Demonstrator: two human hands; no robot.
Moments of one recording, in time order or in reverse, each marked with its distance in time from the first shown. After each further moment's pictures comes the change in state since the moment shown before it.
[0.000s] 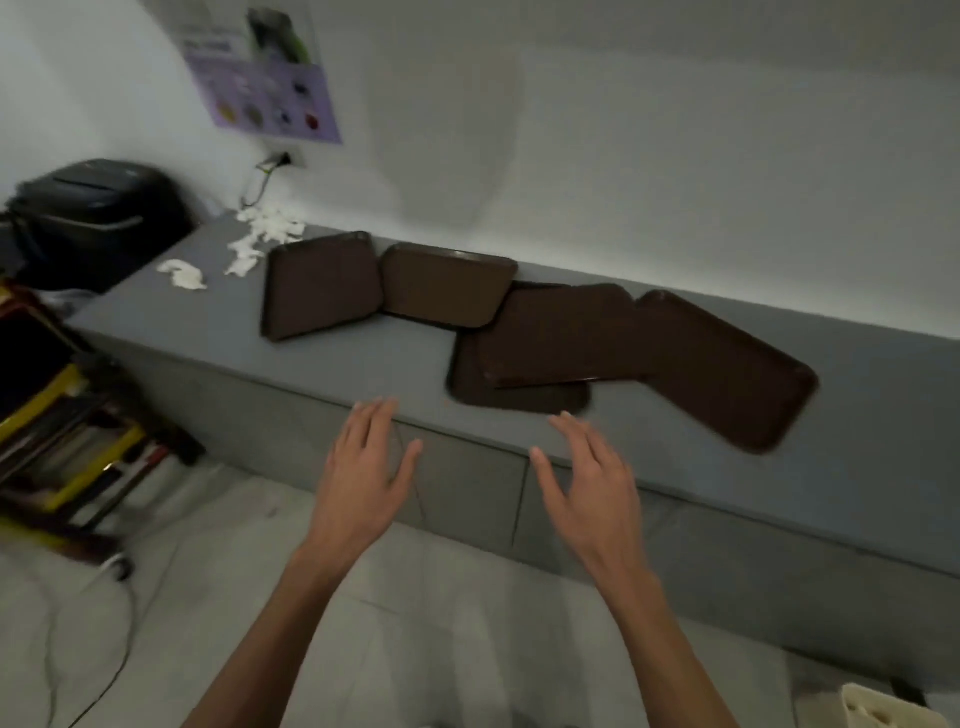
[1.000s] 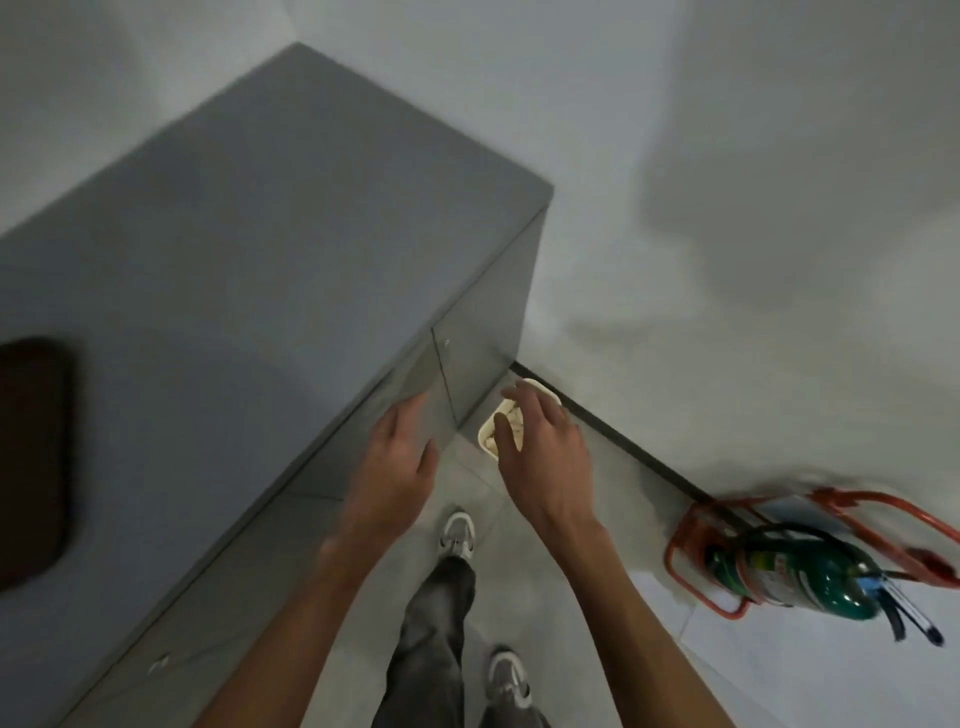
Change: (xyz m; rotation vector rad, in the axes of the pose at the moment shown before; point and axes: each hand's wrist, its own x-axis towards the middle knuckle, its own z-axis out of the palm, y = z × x) left_hand -0.124 0.635 0.571 -0.279 -0.938 0.846; right_hand -0.246 0.582 -0.298 -0.249 0.445 1.125
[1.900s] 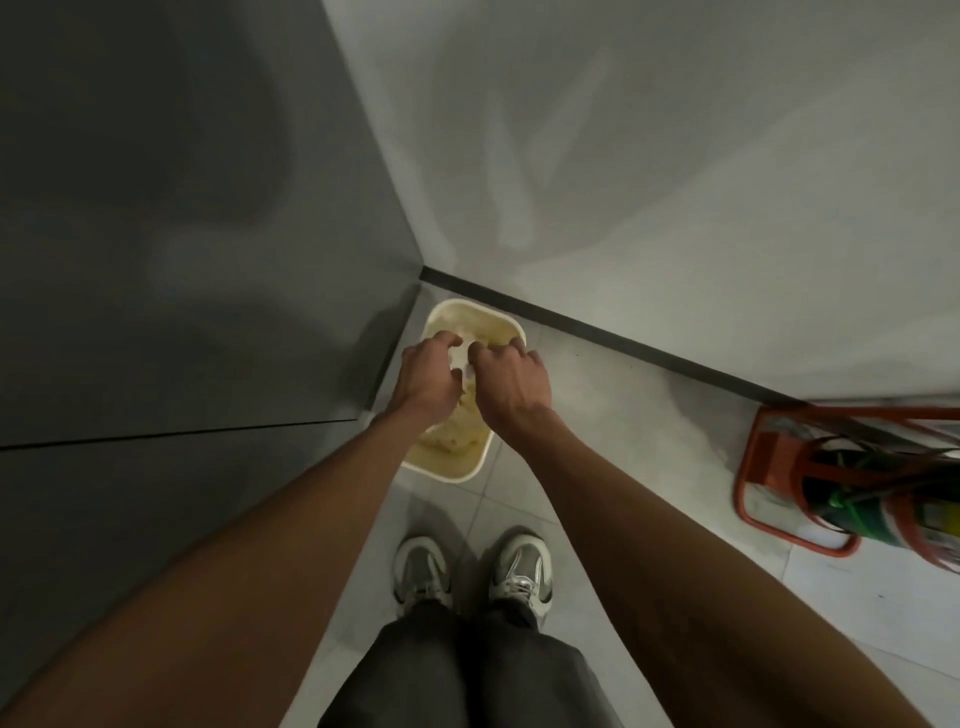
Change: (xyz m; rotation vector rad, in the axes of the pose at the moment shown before) left_hand 0.291 -0.212 0.507 0.168 -0.534 -0.140; right_hand 0.199 0.389 0.411 -0.297 -0.407 0.233
